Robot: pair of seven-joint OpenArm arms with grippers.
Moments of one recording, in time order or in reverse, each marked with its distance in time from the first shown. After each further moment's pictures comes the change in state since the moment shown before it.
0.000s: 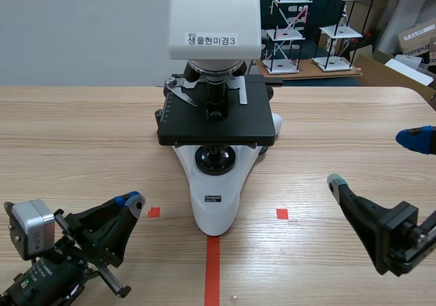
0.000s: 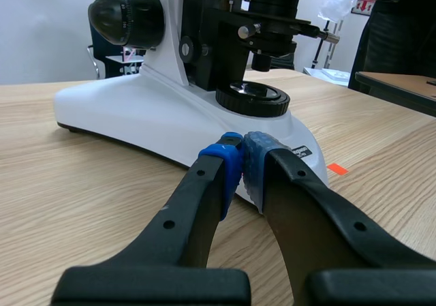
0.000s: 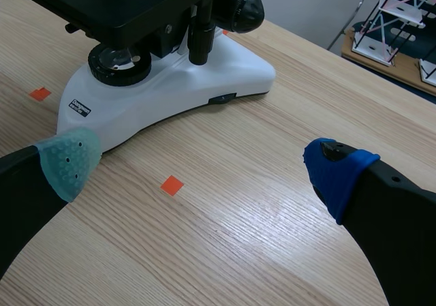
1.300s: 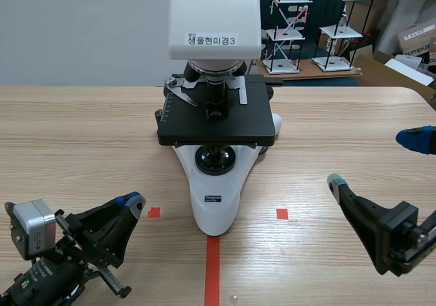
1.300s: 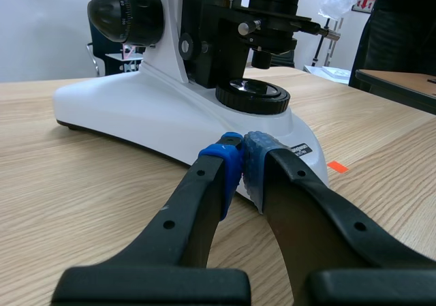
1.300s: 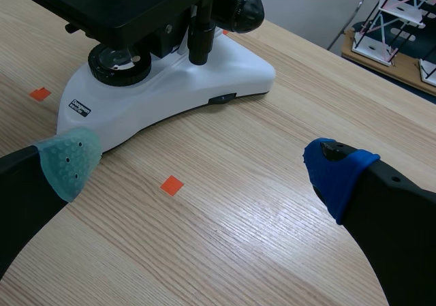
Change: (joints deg) left arm 0.0 0.0 0.0 0.0 0.0 0.0 0.4; right arm 0.0 0.0 0.0 0.0 0.0 0.0 0.0
